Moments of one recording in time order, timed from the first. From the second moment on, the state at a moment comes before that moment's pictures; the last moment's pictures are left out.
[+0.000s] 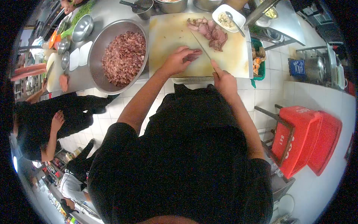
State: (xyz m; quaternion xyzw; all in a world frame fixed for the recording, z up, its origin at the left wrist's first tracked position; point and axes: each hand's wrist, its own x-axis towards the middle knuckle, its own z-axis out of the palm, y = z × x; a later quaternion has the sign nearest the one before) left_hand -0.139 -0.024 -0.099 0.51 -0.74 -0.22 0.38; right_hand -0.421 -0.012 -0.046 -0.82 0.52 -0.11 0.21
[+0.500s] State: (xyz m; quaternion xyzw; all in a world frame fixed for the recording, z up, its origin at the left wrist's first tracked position) left_hand -0.147 -0.024 -0.104 0.51 -0.72 -0.29 0.36; right_hand -0.406 -0.011 -0.043 -0.78 0.55 -0.14 0.26
